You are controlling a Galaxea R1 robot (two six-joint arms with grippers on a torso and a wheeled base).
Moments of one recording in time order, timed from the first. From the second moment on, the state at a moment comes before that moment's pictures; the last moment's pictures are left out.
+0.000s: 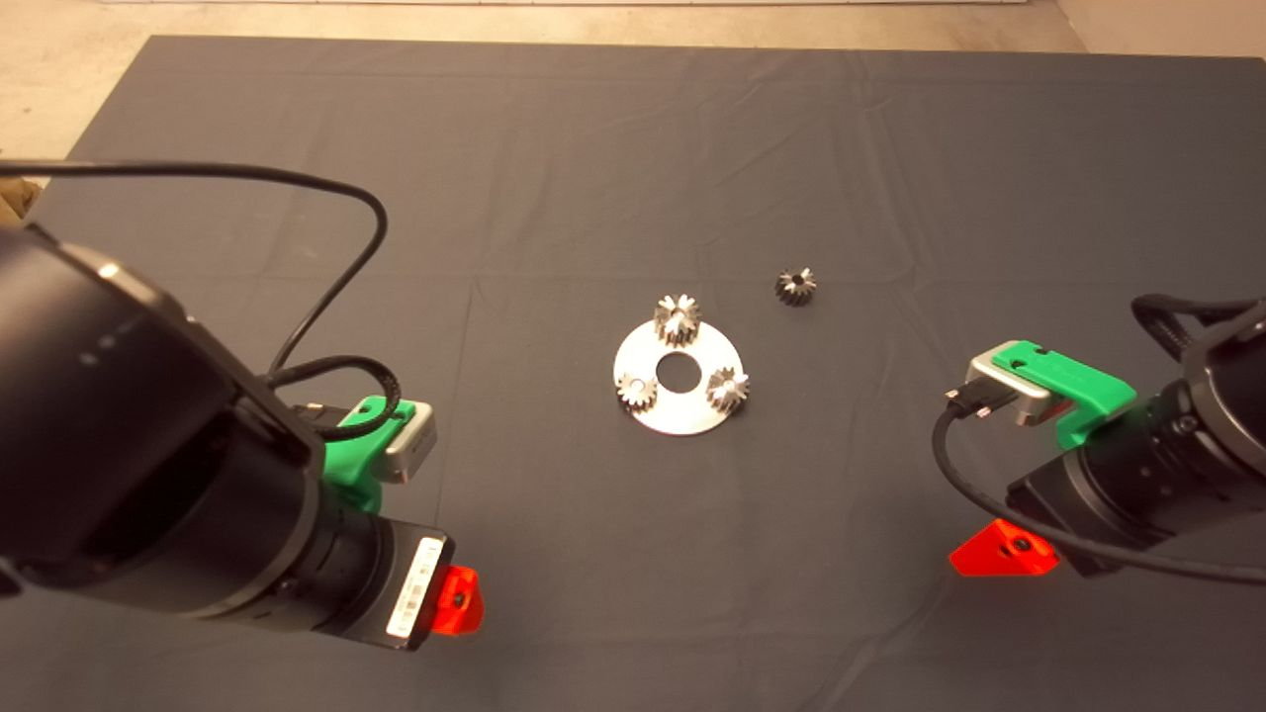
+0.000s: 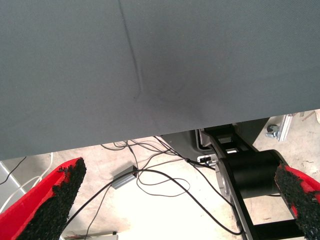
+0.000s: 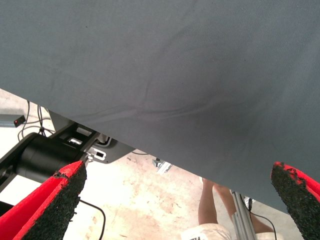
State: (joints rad) left arm -0.63 2.39 -0.37 0.01 1.53 -1.85; right arm 0.61 2.27 -0.44 0.05 -1.52 1.46
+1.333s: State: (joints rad) left arm -0.63 2.39 -0.37 0.01 1.53 -1.85; right arm 0.61 2.38 -0.44 0.05 -1.52 1.46
